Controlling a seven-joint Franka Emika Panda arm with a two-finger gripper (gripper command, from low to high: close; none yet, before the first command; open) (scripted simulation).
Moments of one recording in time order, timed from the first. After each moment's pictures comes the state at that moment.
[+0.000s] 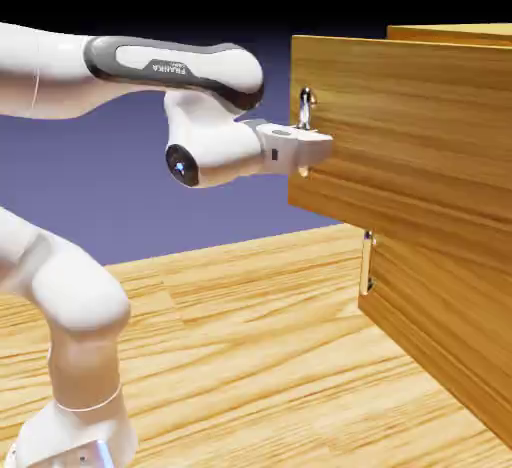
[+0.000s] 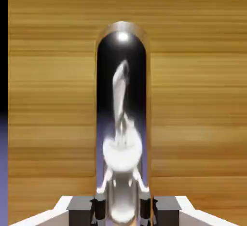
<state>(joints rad) 0.38 -0.87 -0.17 -2.65 2.42 2.88 -1.78</state>
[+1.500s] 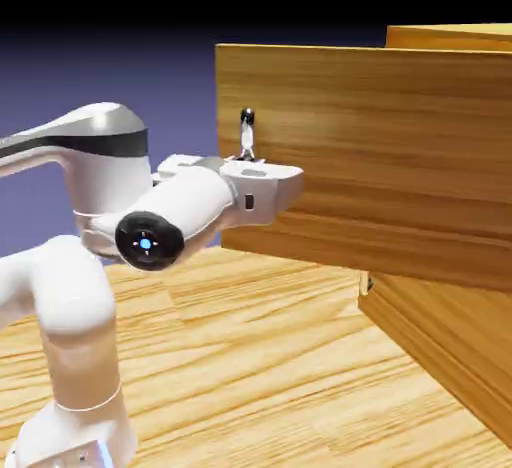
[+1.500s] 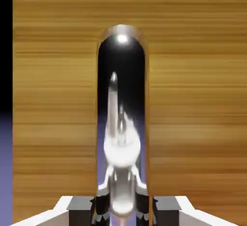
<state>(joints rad) 0.01 -1.47 -0.81 -2.87 0.71 2.07 -0.68</state>
